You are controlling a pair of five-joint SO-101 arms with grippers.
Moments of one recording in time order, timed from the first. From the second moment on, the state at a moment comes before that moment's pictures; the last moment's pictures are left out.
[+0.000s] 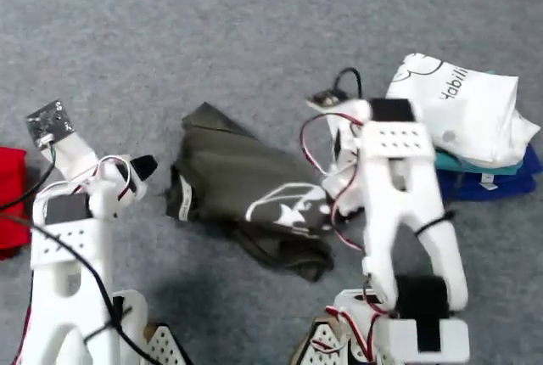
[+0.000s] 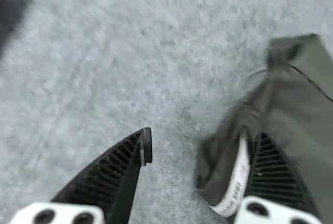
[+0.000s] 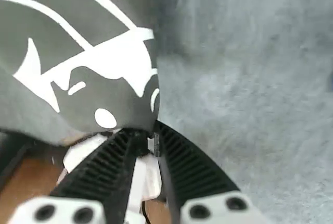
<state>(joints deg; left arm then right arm) -13.9 -47.2 59.4 55.3 11.6 -3.1 -12.5 25.4 98.2 18.0</state>
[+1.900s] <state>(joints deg) -27.2 -26.3 48.7 63.7 6.9 -34.1 25.9 -91.3 101.5 -7.6</state>
